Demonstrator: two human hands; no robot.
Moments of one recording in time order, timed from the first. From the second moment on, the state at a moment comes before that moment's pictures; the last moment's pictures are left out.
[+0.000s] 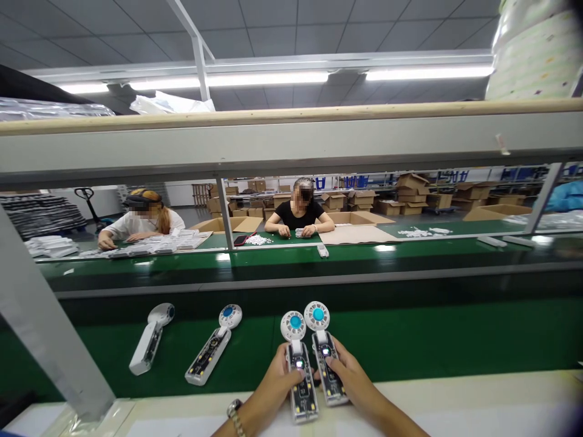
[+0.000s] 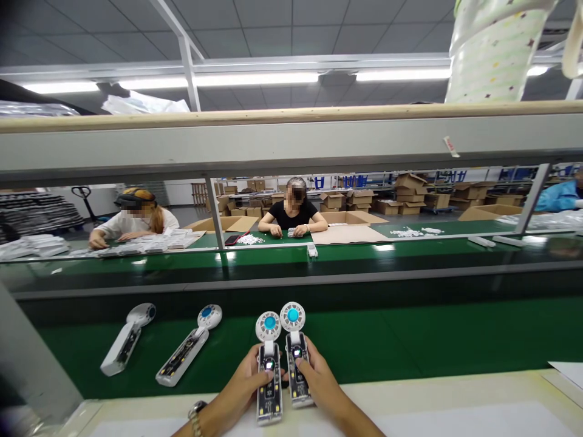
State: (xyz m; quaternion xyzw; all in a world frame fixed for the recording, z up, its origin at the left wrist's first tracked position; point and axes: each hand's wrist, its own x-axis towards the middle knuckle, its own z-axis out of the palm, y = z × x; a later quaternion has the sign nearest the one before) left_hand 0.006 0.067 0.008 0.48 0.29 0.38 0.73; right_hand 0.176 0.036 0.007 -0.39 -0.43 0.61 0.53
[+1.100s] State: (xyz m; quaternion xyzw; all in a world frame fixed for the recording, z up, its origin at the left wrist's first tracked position) left_hand 0.007 0.060 0.021 0.48 0.27 0.38 0.74; right_hand 0.181 0.038 0.003 -0.33 -0.50 0.59 0.54
